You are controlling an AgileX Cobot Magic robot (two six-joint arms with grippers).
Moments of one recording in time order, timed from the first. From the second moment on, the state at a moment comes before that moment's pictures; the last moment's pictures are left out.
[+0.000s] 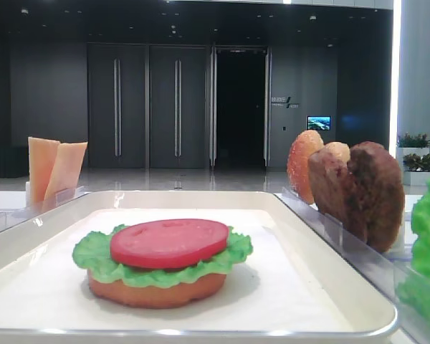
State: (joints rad) left arm -0.02 1.57 -1.37 0.01 1.22 -0.09; right arm -0.03 -0.01 -0.50 0.05 1.14 -0.04
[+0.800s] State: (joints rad) left arm 0.07 1.40 -1.20 0.04 1.22 -0.07; right arm -0.03 -0.01 -0.50 0.05 1.14 -0.04
